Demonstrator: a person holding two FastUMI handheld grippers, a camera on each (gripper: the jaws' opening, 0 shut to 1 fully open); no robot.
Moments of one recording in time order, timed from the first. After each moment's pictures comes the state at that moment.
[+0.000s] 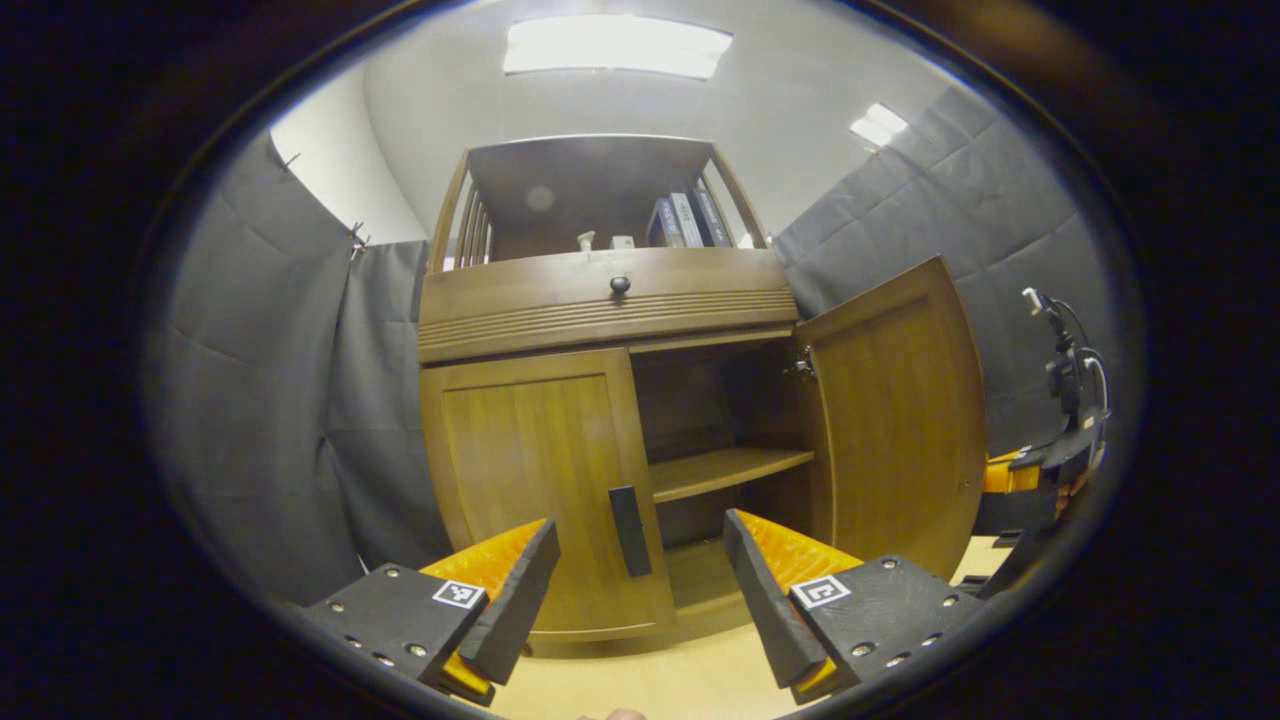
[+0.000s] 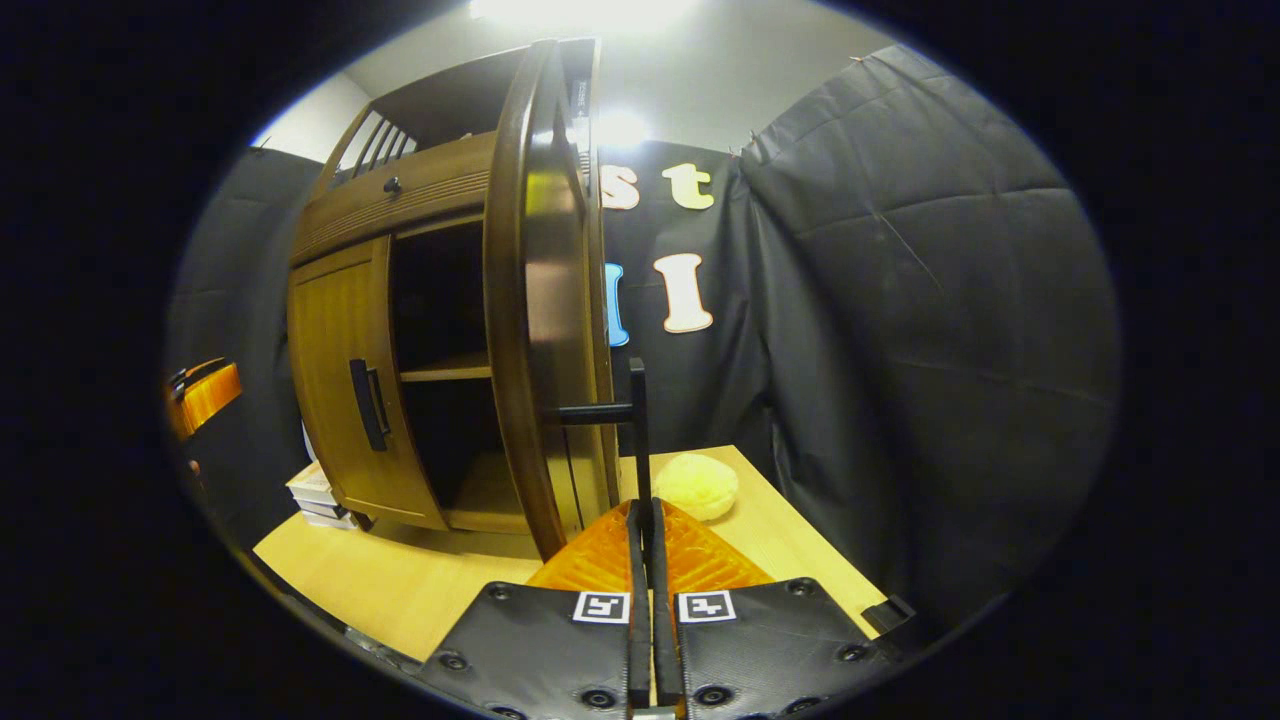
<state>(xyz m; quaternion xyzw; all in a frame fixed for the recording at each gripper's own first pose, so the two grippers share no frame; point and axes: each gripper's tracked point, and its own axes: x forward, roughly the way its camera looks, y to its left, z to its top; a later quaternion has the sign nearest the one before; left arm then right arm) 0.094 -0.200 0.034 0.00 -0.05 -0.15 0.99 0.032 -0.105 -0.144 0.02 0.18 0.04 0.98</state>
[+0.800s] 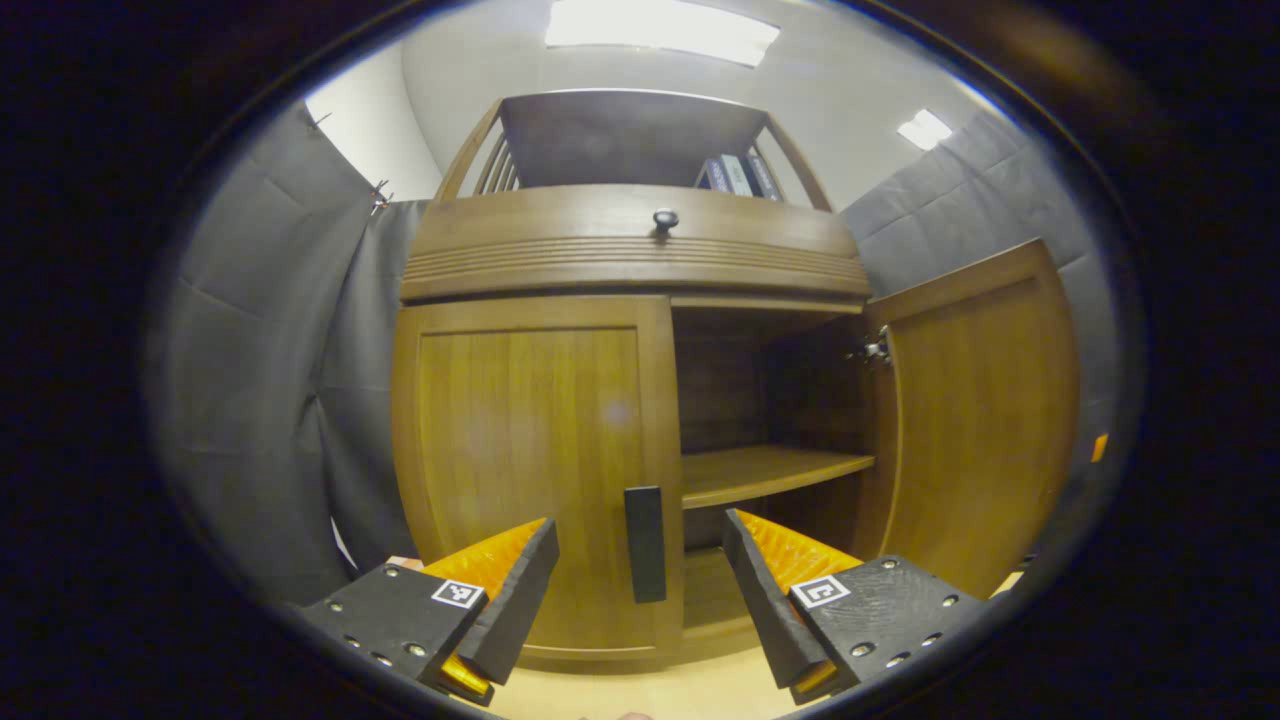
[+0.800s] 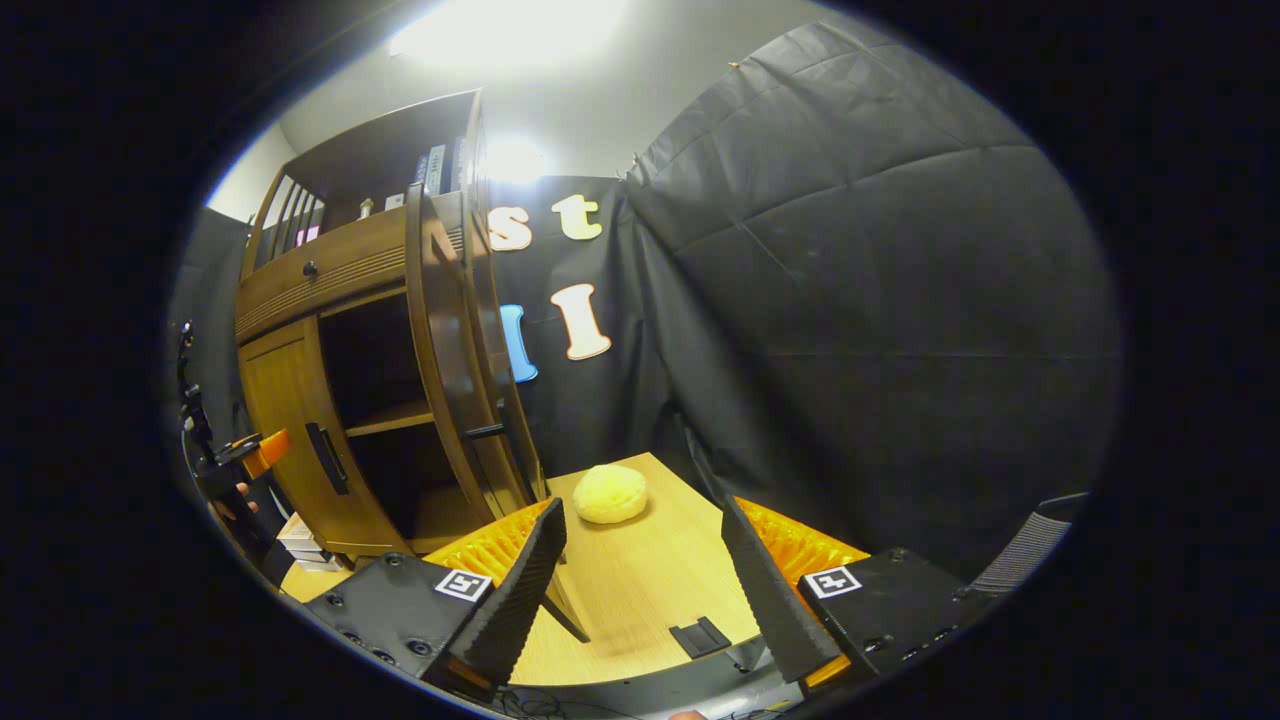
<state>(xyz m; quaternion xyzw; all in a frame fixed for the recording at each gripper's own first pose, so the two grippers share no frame) 0.166 -0.195 0.004 -0.03 -0.02 -0.11 0.99 -0.059 -0.207 -0.100 0.09 0.15 -0.10 0.98</state>
